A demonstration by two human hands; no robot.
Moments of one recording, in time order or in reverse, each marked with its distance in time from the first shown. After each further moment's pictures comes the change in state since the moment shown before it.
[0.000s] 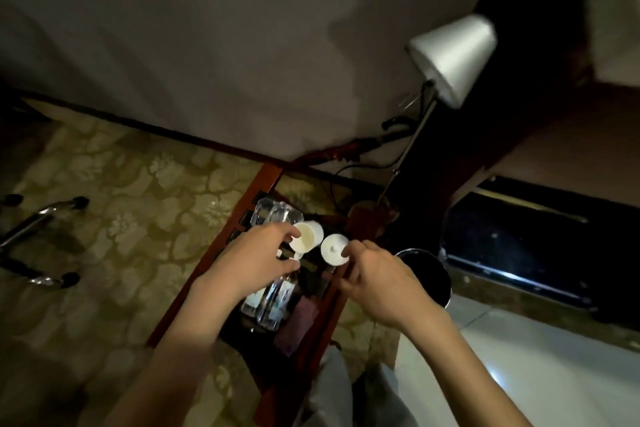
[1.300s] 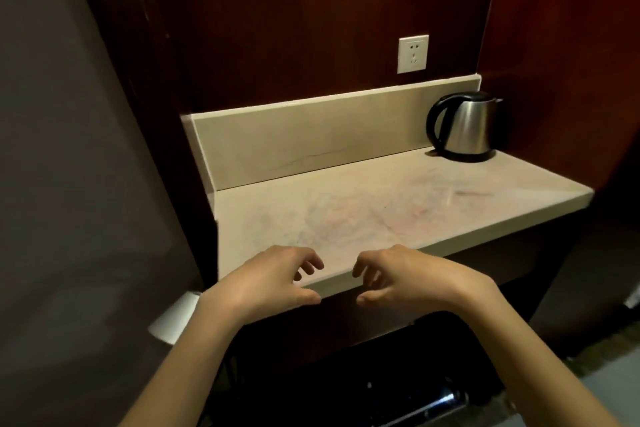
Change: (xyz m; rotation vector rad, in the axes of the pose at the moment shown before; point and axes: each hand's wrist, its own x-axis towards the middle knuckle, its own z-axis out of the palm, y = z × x) left_hand -0.023 0.454 -0.121 0.378 0.055 0.841; right_hand -0.259 0.149 -0.344 0.007 0.369 0.257
